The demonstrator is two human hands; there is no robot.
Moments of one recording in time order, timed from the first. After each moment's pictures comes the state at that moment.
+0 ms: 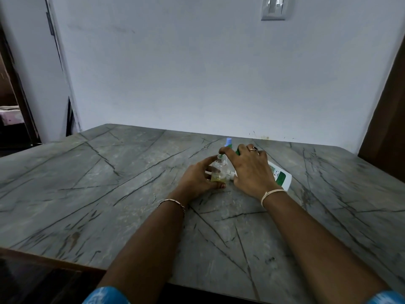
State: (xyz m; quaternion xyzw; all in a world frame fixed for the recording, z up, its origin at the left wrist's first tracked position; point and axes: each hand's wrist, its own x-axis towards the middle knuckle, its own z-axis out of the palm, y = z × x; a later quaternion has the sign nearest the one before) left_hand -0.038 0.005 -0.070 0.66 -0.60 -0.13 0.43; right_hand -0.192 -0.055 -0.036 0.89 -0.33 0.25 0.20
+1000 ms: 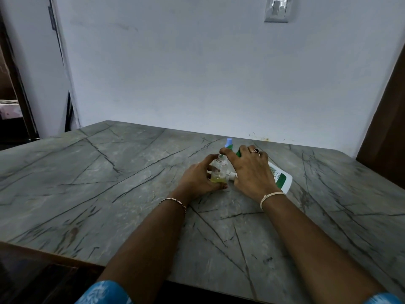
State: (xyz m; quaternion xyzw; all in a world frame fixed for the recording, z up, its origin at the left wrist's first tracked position) left_hand -0.042 0.007 -0.071 0.68 -0.61 -0.07 0.40; right_hand -0.194 -0.052 -0.038 0.89 -0.33 0.25 0.21
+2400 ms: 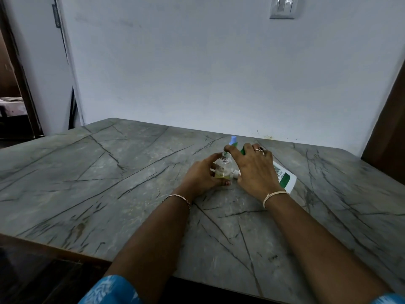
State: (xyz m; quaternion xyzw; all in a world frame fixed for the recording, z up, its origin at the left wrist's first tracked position) left_hand -0.041 0.006 -0.071 0.67 -0.60 -0.10 0.43; right_hand -0.193 -0.046 -0.038 0.88 -0.34 0.26 0.20
